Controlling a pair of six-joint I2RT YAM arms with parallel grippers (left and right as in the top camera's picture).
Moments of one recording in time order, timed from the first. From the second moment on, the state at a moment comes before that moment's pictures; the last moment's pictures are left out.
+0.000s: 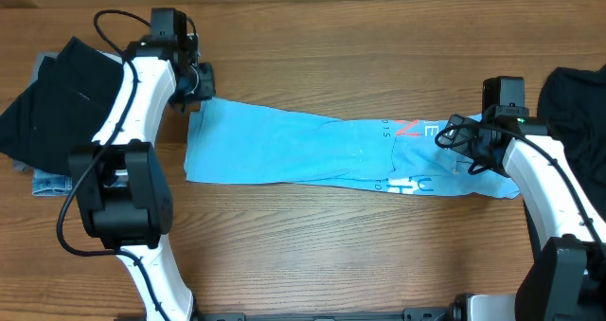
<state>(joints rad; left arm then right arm) 0.01 2.10 1.72 -0.86 0.05 -0.15 -0.09 1.56 1.06 -0.75 0.11 0.38</state>
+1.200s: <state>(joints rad) 0.07 2.10 1.66 -1.14 0.06 -0.26 -0.09 1.56 1.05 -0.74 -0.09 0.38</state>
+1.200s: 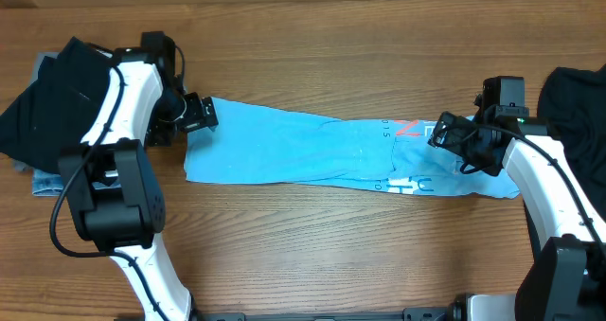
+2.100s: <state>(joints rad) 0.07 2.08 1.44 -0.89 0.14 -0.25 -0.09 1.56 0.97 -0.62 -0.10 0.38</state>
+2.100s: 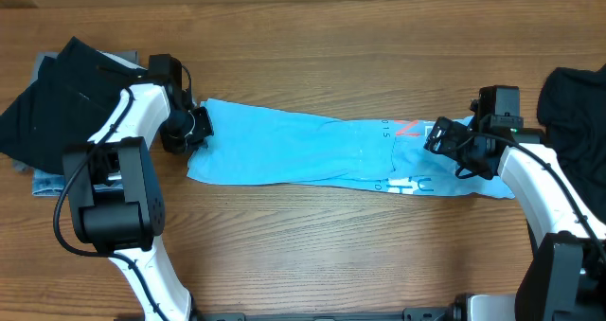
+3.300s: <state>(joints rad) 0.05 2.08 2.06 -1.31 -0.25 -0.20 0.04 1.56 0.97 -0.51 -0.18 0.36</state>
